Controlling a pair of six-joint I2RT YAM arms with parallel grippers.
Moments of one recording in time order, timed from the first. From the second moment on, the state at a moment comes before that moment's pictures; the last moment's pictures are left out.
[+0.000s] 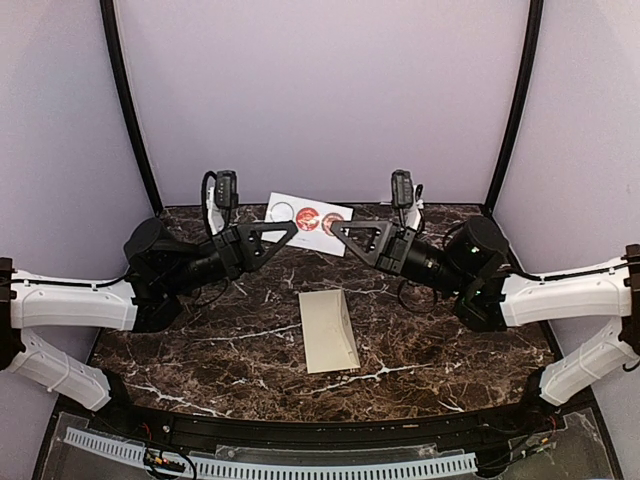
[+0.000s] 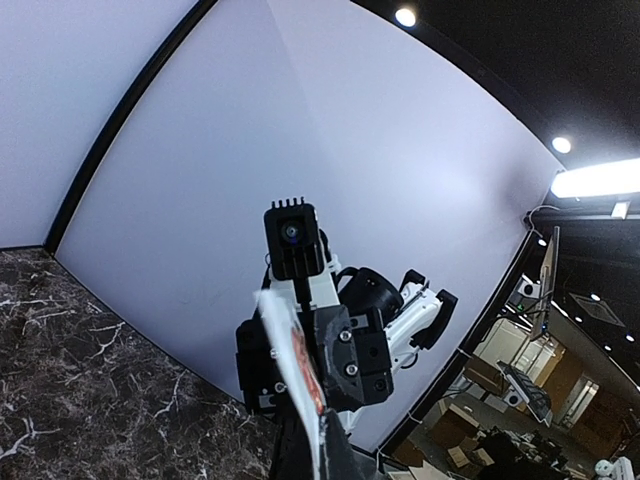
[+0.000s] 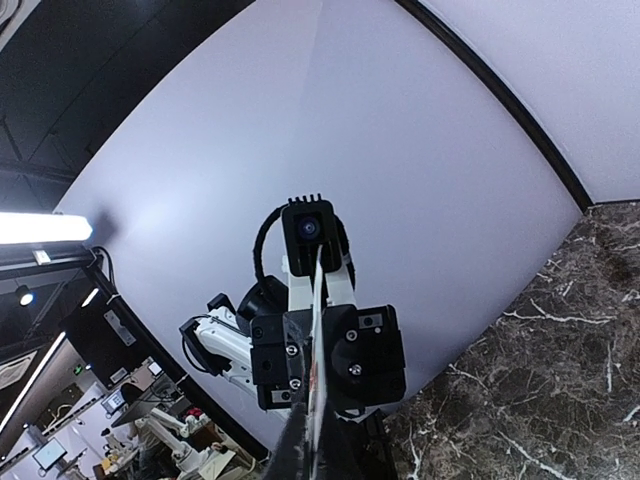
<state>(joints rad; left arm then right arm) -0.87 1.27 0.67 0.97 0.45 -0.80 1.00 1.36 0.74 0.97 -0.34 0.89</state>
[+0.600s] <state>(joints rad) -0.87 1.21 0.79 0.30 0.39 -0.88 1.01 1.12 0.92 0.10 -0.07 0.34</state>
